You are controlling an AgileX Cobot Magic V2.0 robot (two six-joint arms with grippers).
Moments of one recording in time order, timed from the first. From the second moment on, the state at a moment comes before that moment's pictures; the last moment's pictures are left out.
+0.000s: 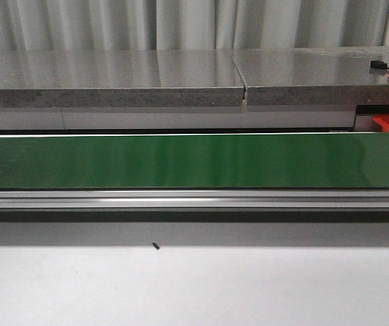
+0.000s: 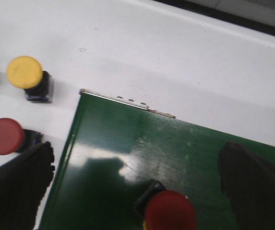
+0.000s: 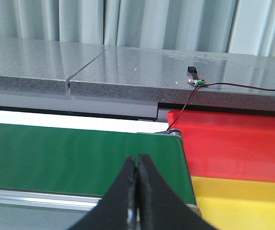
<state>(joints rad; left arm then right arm) 0.19 1.53 -1.34 -0.14 0.81 -0.04 -0.01 -0.01 0.03 -0.01 0.03 0.00</state>
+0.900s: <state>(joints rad) 0.77 1.37 -0.99 -0.08 0.69 -0.10 -0.01 -0.01 0.03 -0.01 0.03 0.00</state>
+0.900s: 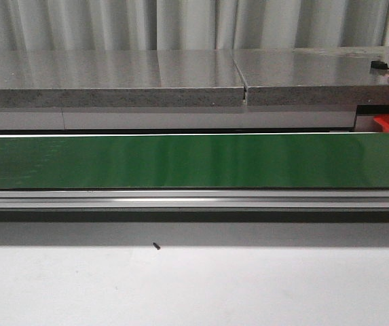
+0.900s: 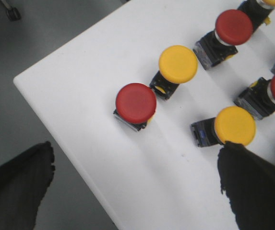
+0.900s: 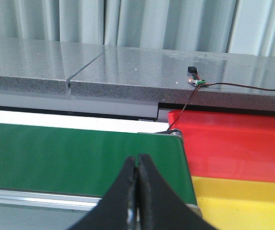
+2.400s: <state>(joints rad) 0.75 1.77 -1.13 -0.07 0.60 -0.08 -0.01 -0.01 0.03 -0.01 0.03 0.00</state>
